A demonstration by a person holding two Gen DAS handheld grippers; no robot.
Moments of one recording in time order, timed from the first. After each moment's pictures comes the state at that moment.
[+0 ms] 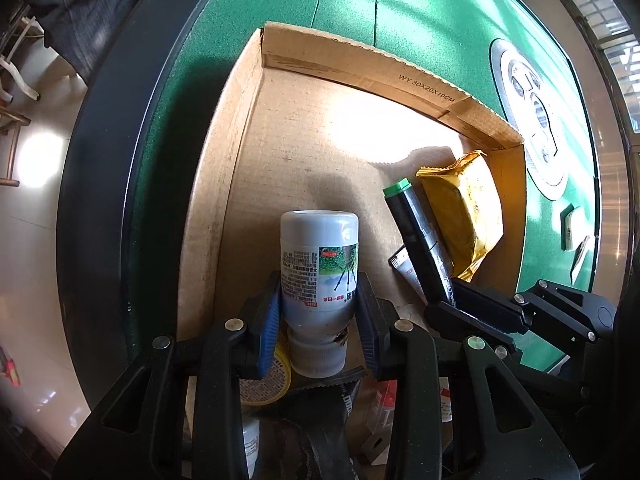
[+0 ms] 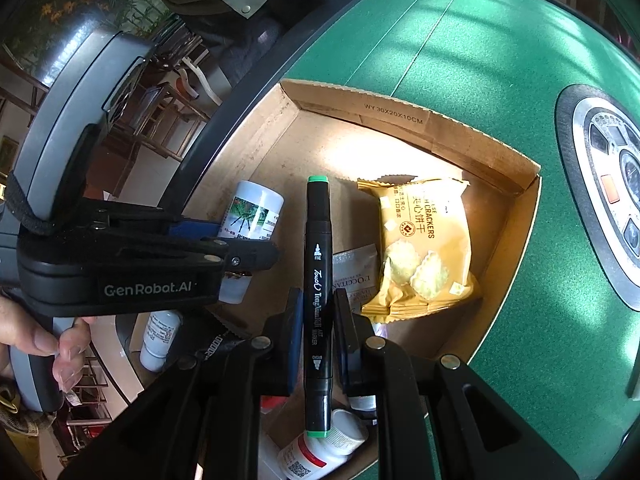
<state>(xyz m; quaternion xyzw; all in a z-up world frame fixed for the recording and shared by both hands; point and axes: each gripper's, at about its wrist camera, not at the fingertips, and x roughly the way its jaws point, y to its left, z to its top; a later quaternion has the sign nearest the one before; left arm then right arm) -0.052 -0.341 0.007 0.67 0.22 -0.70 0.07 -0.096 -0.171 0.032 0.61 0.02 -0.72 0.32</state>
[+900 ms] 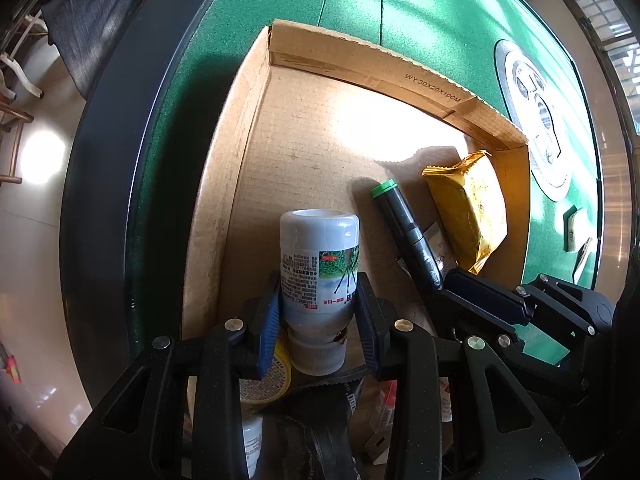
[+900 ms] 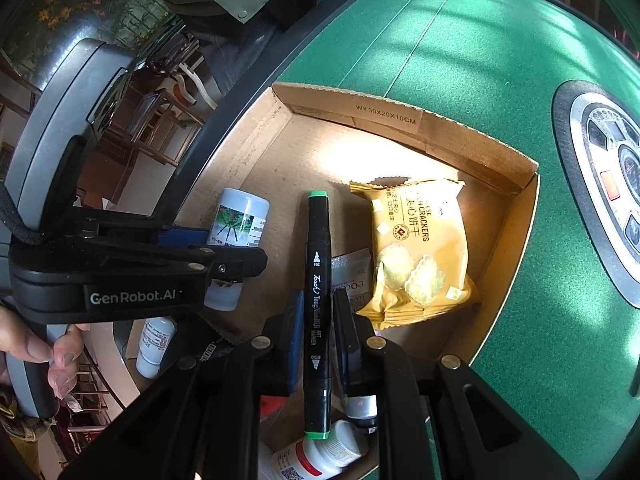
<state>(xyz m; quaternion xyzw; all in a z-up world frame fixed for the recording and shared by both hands) -0.052 -0.349 0.000 0.68 0.22 -0.70 0.07 -0.097 -0.166 0.032 0.60 0.01 -0.73 0.32</state>
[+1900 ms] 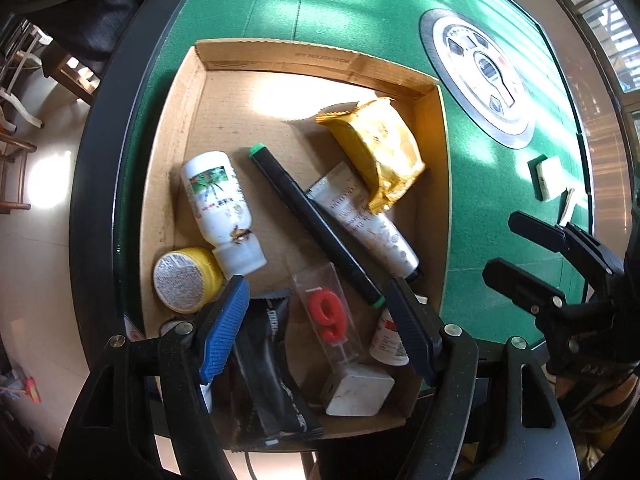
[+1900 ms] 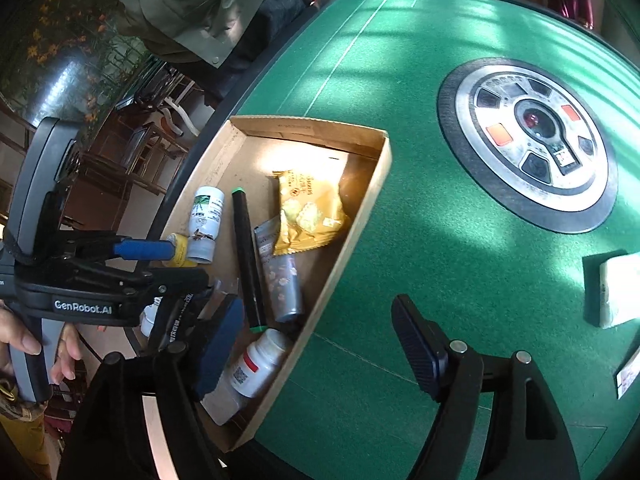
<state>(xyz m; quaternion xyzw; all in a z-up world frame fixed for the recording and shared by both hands) -0.036 -0.281 0.050 0.68 0.17 -0.72 0.05 -0.075 -0.054 0.073 0.59 -0.04 -0.76 0.27</state>
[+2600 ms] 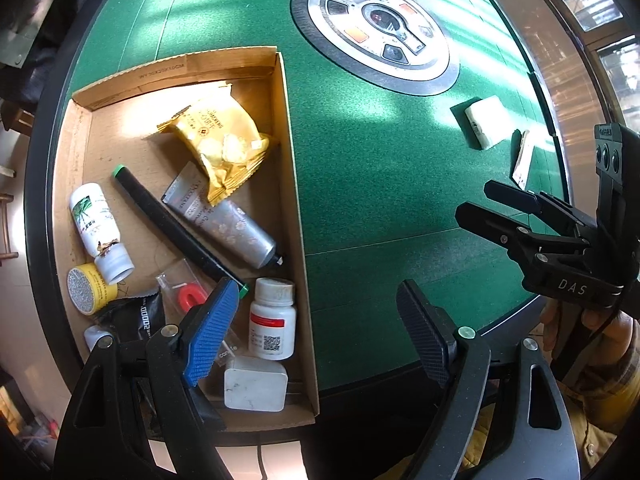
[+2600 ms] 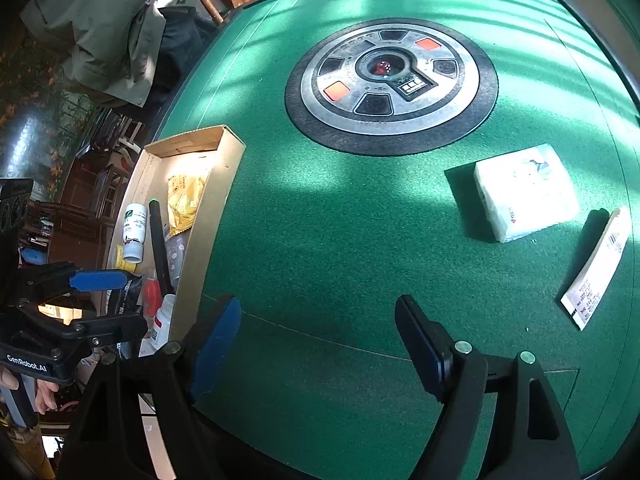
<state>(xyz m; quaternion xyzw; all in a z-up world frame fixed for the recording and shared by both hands) -0.056 -0.187 0.061 0.69 0.12 -0.72 -0.03 -0.067 0.057 0.056 0.61 -0.10 -0.77 0.18</state>
